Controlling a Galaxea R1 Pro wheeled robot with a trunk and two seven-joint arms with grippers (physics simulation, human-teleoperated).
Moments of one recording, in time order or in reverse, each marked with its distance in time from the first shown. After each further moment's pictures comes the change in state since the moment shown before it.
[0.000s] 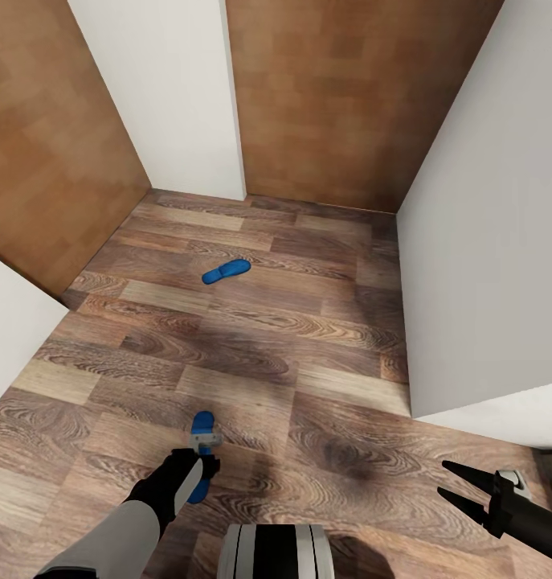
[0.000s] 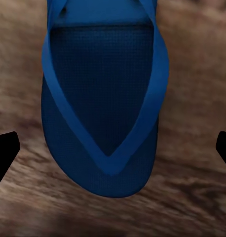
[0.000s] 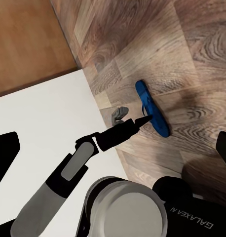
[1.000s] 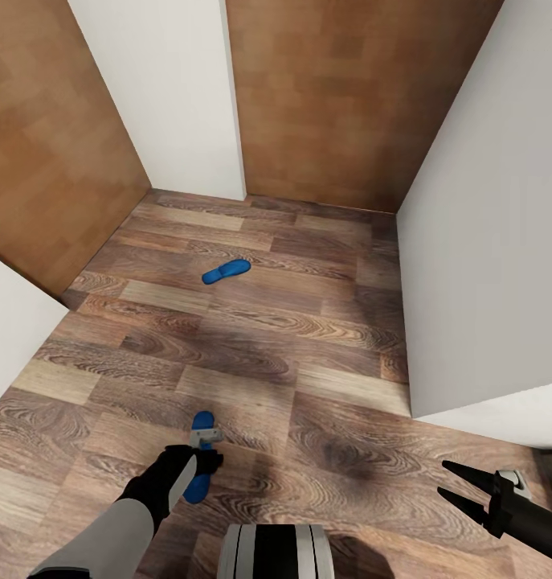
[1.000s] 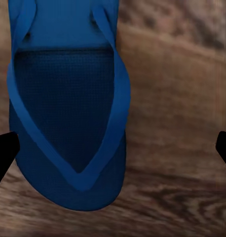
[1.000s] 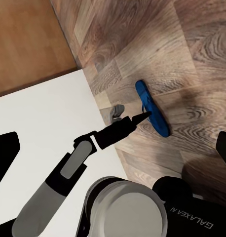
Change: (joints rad) left arm 0.000 0.024 0.000 -0.029 0.001 0.005 -0.148; right arm 0.000 0.000 0.000 0.000 0.000 0.000 0.000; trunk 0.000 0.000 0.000
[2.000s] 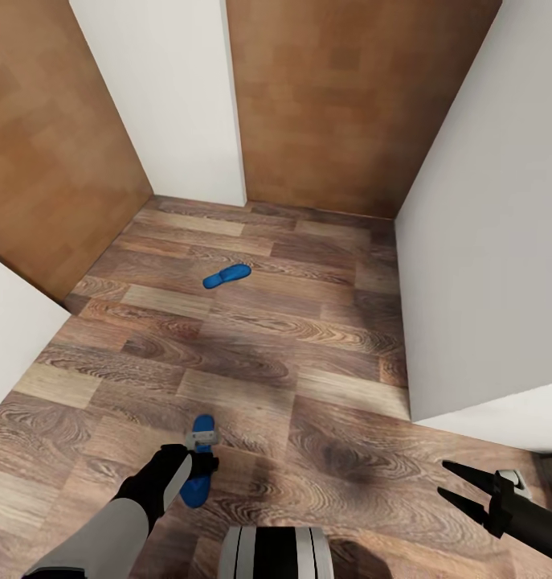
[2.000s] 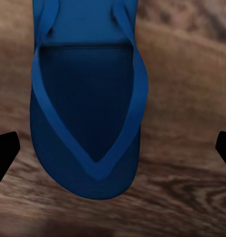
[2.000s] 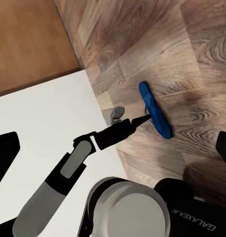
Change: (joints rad) left arm 0.000 0.019 0.001 -0.003 0.002 0.053 -0.011; right arm 0.000 -0.001 0.000 0.000 0.000 0.000 0.000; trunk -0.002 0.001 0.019
